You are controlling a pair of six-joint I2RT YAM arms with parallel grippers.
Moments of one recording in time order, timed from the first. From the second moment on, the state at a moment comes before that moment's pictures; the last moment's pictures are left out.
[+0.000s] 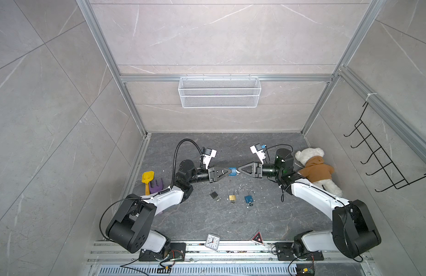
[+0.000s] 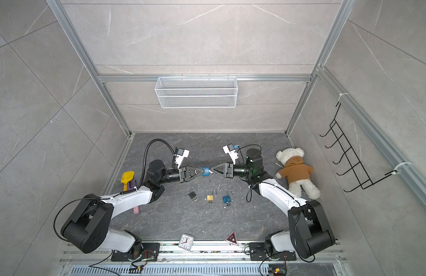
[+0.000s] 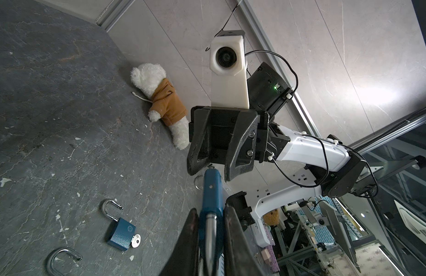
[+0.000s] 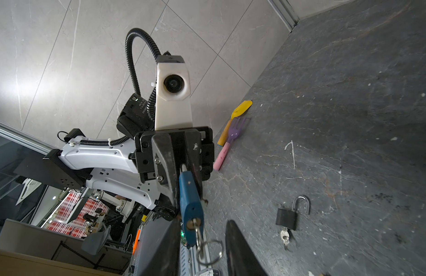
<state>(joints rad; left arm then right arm) -0.52 1.45 0.66 0.85 0.95 -0.92 0.33 1.39 0.79 0.40 -1.10 0.68</state>
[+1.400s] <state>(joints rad) -0.52 1.47 0.66 0.85 0.95 -0.94 0.33 1.42 0.77 0.41 -1.15 0.71</state>
